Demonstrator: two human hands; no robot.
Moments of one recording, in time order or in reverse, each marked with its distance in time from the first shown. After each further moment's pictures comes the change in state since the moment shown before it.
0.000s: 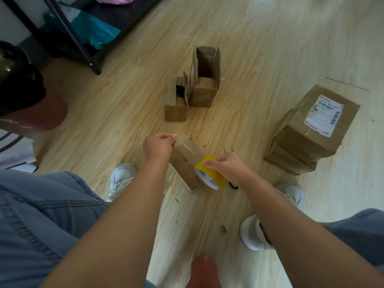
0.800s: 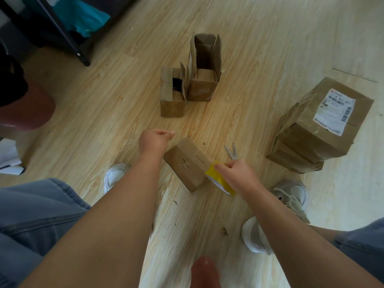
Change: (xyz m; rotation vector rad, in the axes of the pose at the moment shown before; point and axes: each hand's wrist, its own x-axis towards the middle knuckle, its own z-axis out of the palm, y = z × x) left_hand 0.042 -0.009 0.010 0.302 -0.054 0.023; right_hand 0.008 0.023 0.010 -0.023 0.190 0.060
